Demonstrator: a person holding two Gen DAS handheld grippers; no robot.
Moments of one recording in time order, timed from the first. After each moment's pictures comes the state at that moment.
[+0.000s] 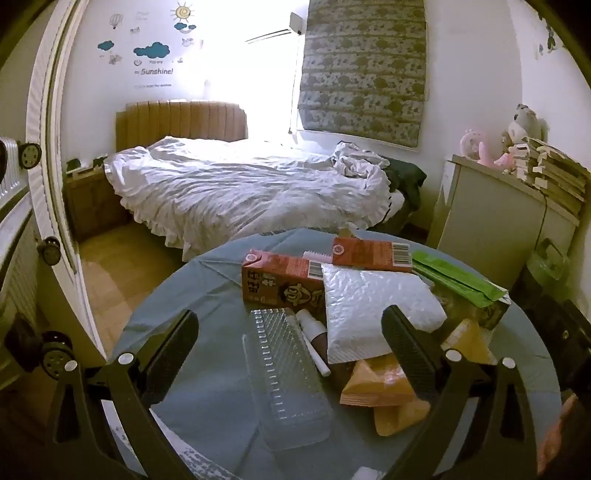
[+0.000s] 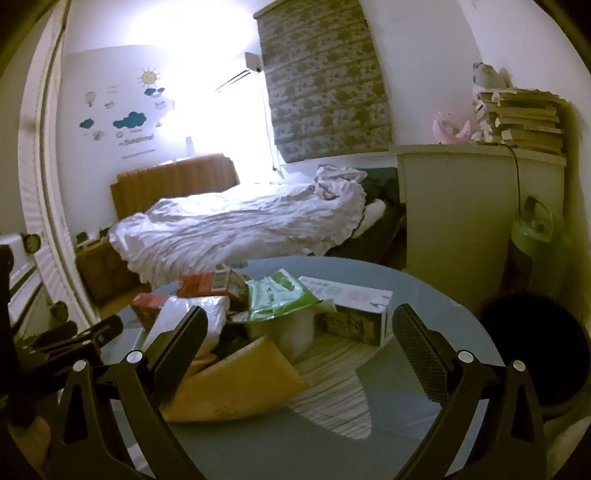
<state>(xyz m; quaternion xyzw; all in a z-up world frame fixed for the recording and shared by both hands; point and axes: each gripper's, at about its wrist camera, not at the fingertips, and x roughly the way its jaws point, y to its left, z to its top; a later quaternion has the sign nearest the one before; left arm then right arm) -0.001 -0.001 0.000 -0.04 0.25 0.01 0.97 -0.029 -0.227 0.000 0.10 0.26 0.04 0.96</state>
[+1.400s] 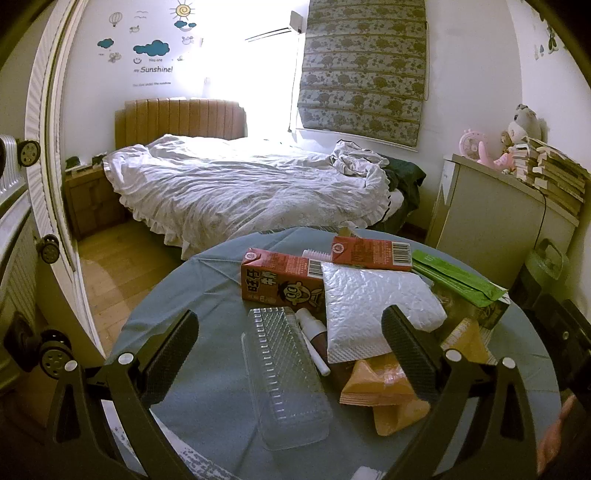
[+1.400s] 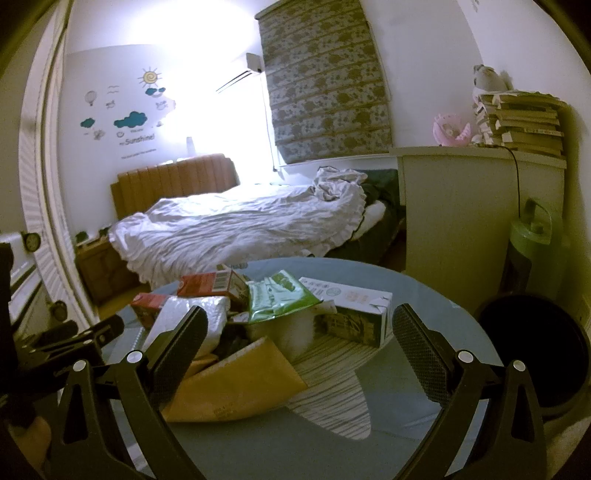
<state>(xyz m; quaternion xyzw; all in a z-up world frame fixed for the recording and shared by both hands) -0.001 -0.005 -0.002 -0.03 0.25 0.01 0.97 -0.031 -0.224 0.000 0.09 0.26 0.04 0.96</state>
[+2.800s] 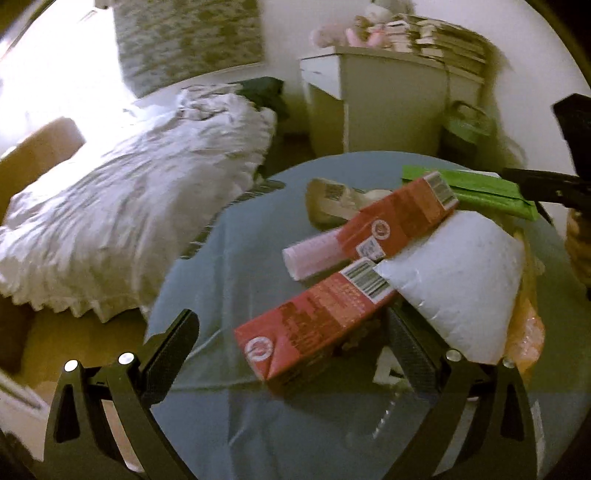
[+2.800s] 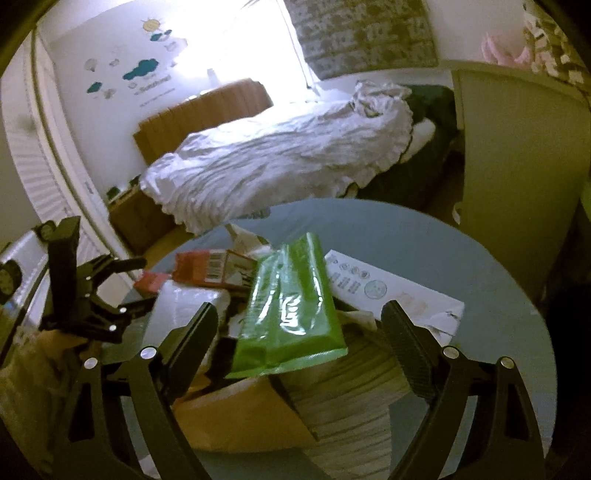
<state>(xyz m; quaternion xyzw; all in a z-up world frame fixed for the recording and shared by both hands) 0.153 0.034 -0.041 0.17 0.37 -0.30 0.86 0.082 -0.229 -0.029 0.14 0.43 0.15 0.88</state>
